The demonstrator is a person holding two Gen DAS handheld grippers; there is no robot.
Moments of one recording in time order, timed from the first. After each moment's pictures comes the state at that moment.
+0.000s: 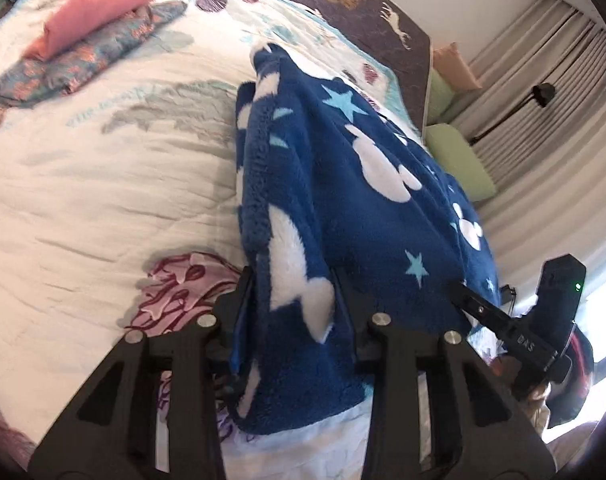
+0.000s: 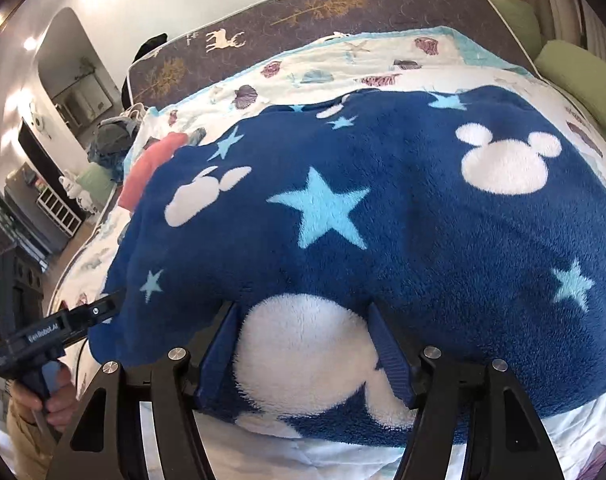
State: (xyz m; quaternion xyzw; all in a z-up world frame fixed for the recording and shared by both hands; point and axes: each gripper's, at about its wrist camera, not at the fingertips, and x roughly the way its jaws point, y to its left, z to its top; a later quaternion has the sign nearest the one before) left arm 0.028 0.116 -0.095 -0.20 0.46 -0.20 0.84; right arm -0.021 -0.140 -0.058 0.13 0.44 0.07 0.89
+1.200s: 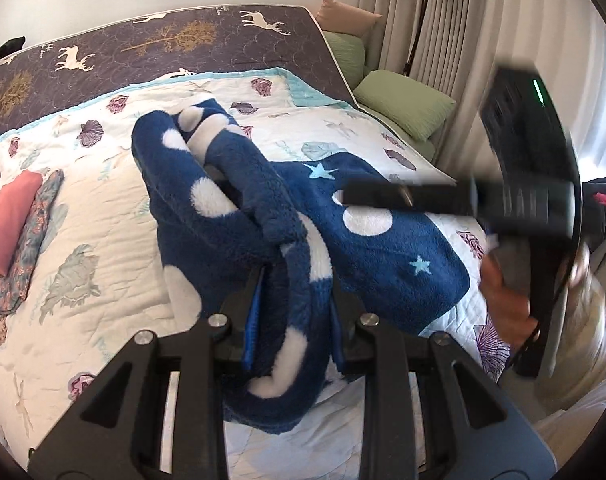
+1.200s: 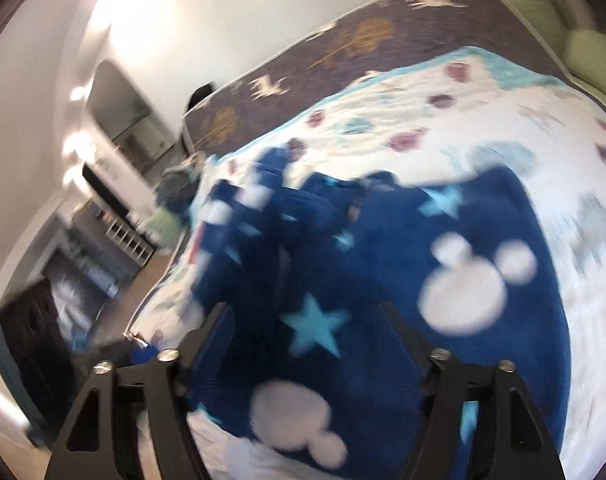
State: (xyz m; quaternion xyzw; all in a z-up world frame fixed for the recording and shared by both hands) left arm -0.008 -0.070 0.007 0.05 0.36 -0.27 0.89; right arm 0.005 -0.224 0.023 0.21 0.38 0.20 0.88
